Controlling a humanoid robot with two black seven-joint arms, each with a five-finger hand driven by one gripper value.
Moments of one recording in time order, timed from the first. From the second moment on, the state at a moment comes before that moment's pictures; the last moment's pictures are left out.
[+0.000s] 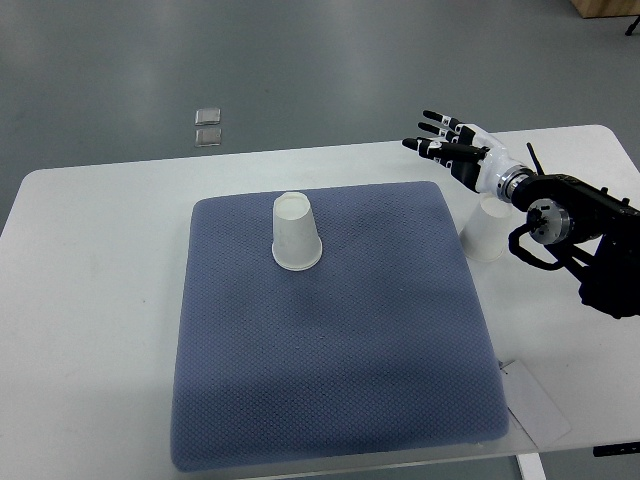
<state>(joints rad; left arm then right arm) -0.01 0.00 -0.04 -0.19 0.06 0.12 -0.04 0.85 -0.27 0.57 0.68 -0.19 0.10 0.11</state>
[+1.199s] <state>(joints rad) -0.01 0.00 -0.04 -0.18 0.06 0.10 -0.04 0.86 -0.28 0.58 0.66 -0.18 0.11 0.11</state>
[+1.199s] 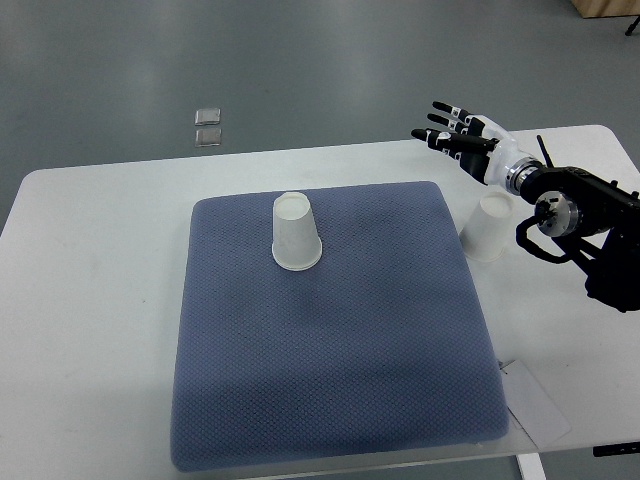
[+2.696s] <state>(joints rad) -0.01 0.00 -0.04 -0.18 0.06 0.10 -0.04 0.89 -0.57 0.54 0.83 -1.08 0.32 0.25</state>
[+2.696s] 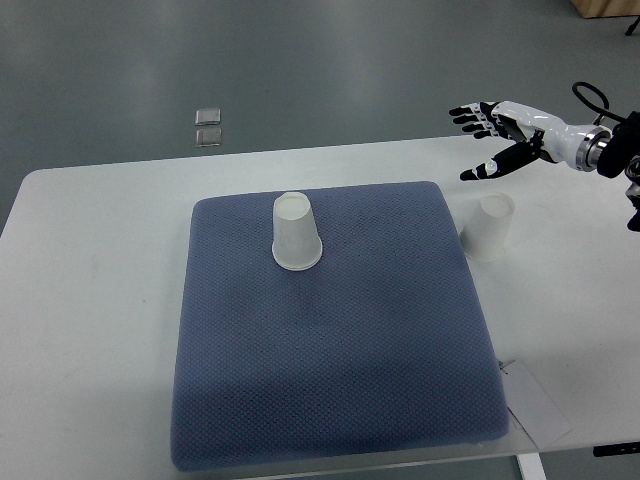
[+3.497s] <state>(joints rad) -0.01 0.00 -0.04 -0.18 0.06 0.10 -0.04 0.90 -0.62 0.25 0.89 -1.46 0.10 0.33</state>
